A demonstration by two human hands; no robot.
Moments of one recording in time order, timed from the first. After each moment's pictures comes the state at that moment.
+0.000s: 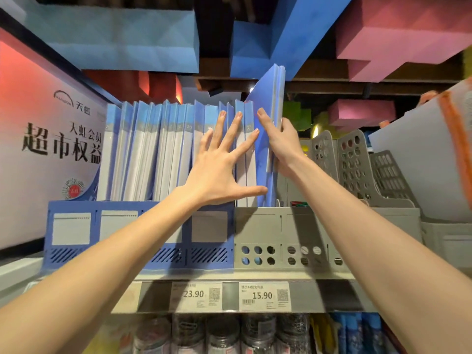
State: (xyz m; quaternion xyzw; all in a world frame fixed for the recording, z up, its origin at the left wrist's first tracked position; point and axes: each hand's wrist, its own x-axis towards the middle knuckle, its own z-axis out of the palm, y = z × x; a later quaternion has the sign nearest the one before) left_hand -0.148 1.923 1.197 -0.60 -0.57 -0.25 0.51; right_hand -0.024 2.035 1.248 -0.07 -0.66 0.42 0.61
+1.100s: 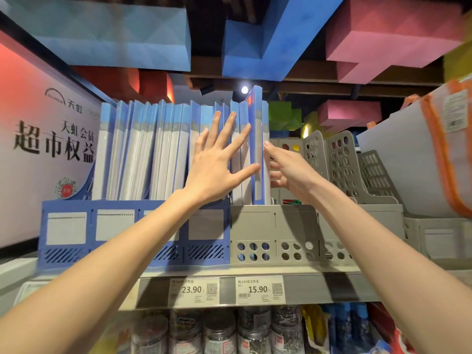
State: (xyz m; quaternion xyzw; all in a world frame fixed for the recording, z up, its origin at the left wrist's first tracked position) left_hand -0.152 1.937 1.197 -0.59 -0.53 -0.33 0.51; right_hand 0.023 2.026 1.199 -0.09 -0.77 0.44 0.46
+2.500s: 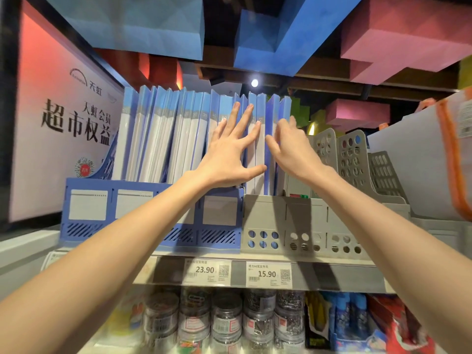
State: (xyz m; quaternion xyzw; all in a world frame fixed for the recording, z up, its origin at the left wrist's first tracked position) left_hand -0.155 1.920 1.201 -0.64 -0.54 -0.30 0.45; right_hand 0.001 1.998 1.222 -0.24 -0.82 -0.07 0.52
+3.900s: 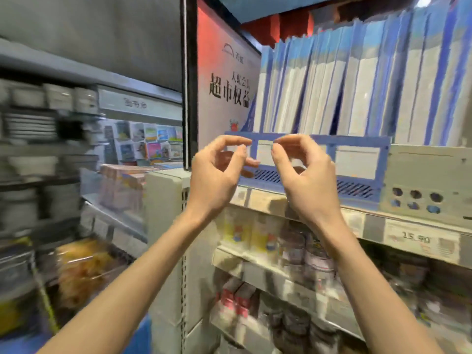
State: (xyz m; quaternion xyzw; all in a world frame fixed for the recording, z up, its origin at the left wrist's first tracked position) left_hand -0.159 1.696 1.064 -0.43 -0.55 -0.67 0.25; right_hand -0.081 1.826 1.072 0.09 -0.73 0.36 0.58
